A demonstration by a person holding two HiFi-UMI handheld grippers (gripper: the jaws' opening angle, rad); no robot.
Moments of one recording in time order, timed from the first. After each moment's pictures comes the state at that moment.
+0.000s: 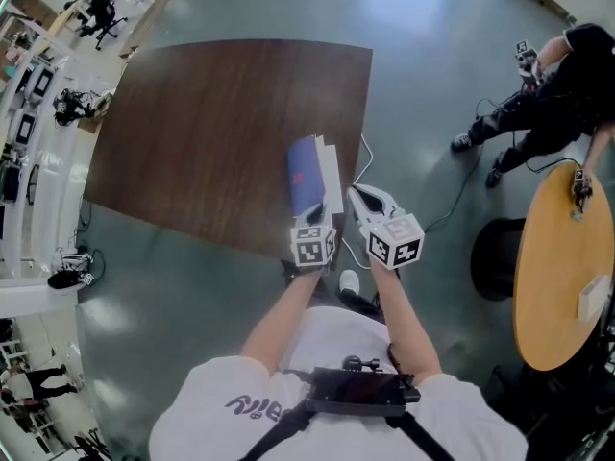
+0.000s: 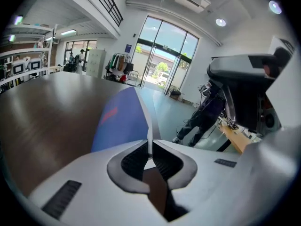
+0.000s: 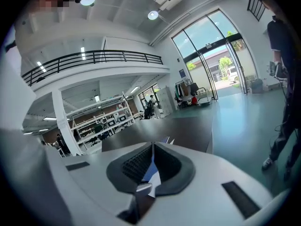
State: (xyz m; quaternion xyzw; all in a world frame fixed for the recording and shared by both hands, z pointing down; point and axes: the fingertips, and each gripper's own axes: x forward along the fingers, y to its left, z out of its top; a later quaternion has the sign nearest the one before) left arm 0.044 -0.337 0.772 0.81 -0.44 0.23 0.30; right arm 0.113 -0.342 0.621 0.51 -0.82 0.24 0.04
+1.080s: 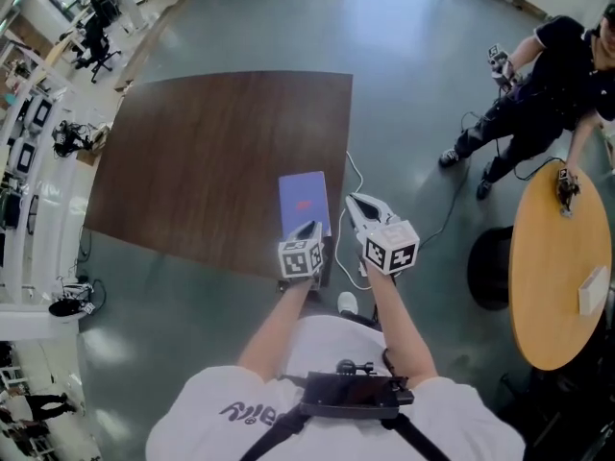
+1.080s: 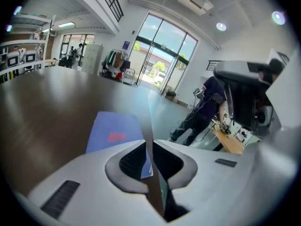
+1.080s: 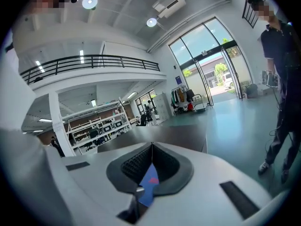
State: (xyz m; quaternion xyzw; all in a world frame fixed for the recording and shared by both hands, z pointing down) left arm 0.051 -0.345 0.760 0.82 -0.41 0.22 0.32; right arm 0.145 -0.351 0.592 0.54 -0.81 0.22 0.02
